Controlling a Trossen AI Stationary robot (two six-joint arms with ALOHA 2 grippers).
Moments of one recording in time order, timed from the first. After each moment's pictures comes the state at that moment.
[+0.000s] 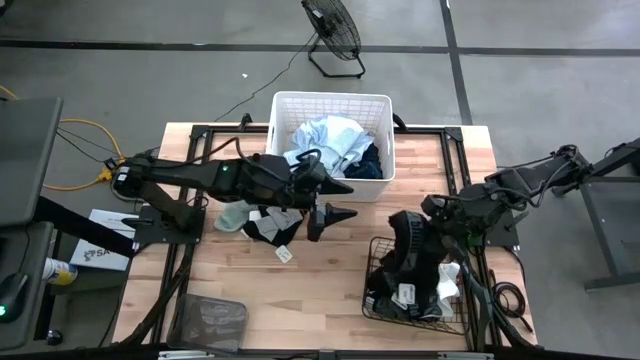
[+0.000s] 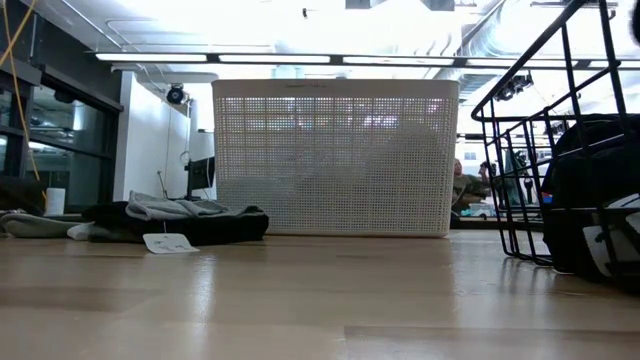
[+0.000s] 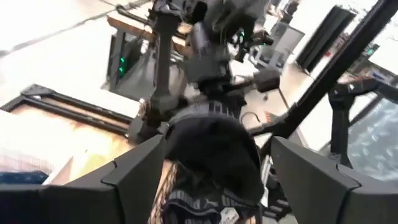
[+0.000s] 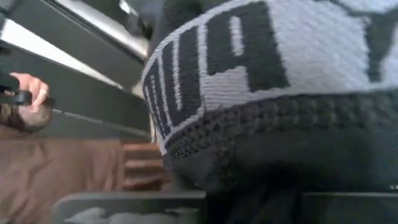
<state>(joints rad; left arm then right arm) -0.18 1.57 1.74 -0.32 -0.16 -0.41 0.41 0.85 0.98 -0.61 -0.13 0.87</state>
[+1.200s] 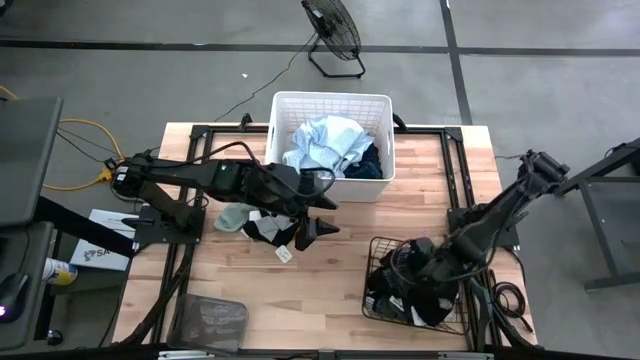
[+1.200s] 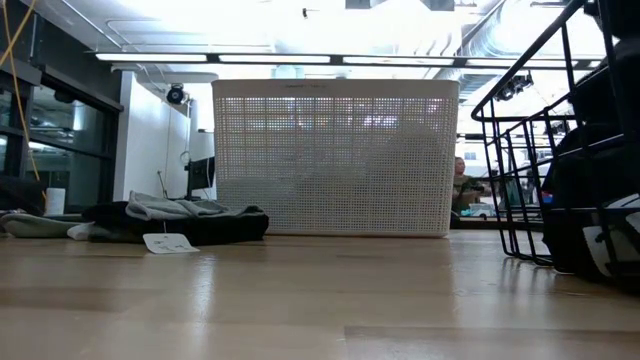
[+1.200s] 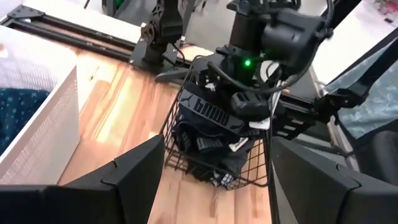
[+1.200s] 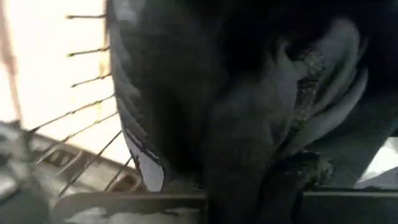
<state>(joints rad) -0.18 1.56 1.74 -0.62 -0.06 -0.42 0.72 1.33 0.98 -0.84 0.02 2.11</state>
